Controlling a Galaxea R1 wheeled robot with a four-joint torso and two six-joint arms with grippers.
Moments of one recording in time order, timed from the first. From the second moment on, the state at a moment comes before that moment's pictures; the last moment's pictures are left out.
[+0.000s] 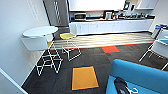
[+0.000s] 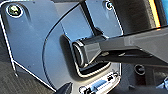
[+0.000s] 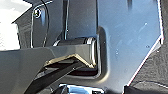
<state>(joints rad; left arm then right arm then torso) 1.47 2.88 -2.56 1.50 -0.20 -1.20 -1.52 3.09 -2.75 -0.50 0.11 0.51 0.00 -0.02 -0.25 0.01</state>
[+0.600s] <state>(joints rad) 1.48 2.89 -2.56 1.51 -0.21 -1.20 -1.52 3.09 -2.75 -0.50 0.11 0.51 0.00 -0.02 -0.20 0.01</state>
